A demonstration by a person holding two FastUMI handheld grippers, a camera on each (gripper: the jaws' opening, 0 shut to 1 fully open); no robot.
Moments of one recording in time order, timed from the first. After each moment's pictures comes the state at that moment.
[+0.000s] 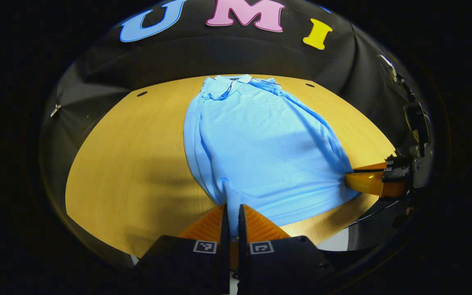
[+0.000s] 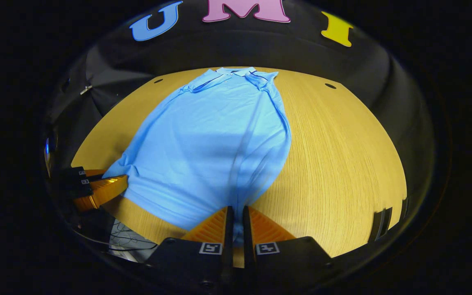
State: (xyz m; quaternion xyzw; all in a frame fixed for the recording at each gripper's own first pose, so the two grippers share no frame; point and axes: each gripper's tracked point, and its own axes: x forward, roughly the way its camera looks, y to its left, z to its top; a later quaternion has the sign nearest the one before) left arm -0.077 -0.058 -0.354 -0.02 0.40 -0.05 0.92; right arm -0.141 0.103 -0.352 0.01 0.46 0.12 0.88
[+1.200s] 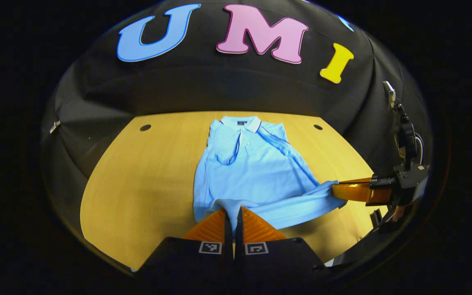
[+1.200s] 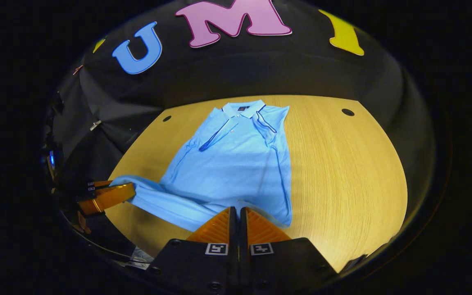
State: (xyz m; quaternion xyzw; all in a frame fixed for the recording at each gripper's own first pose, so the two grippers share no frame) left arm 0.055 -0.044 -0.212 -0.05 0.34 -0.03 0.94; right arm 0.016 0.103 -0.255 0.10 0.41 0.17 0.89
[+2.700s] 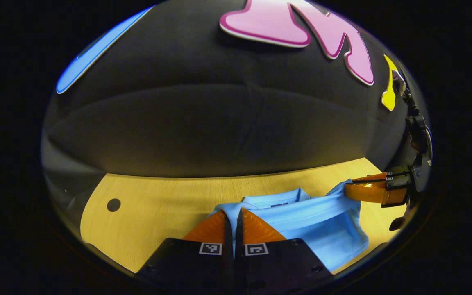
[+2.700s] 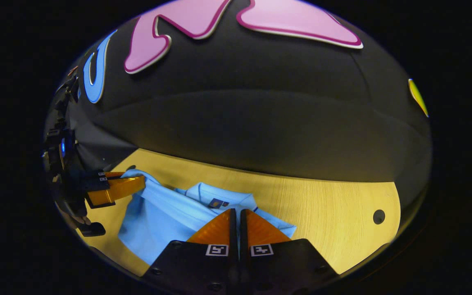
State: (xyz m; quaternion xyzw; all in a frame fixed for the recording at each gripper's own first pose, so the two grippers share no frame) left arm 0.440 0.013 -0.228 -0.01 0.25 -0.02 0.97; right arm 0.386 0.126 -0.283 0.03 0.31 0.19 0.93
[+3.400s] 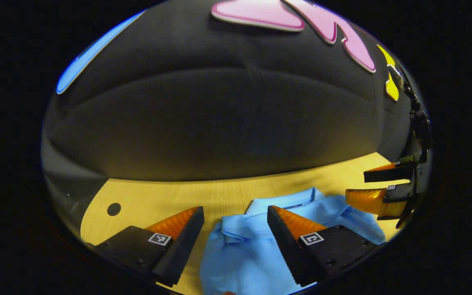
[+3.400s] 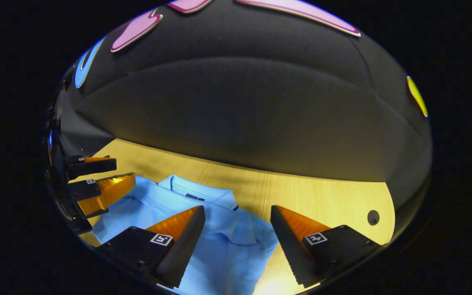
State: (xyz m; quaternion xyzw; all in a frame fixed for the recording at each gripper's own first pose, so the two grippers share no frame) left arm 0.439 0.017 -0.222 0.01 0.20 0.01 0.98; right arm 0.390 0.107 -0.296 -0.01 0.30 0.14 0.94
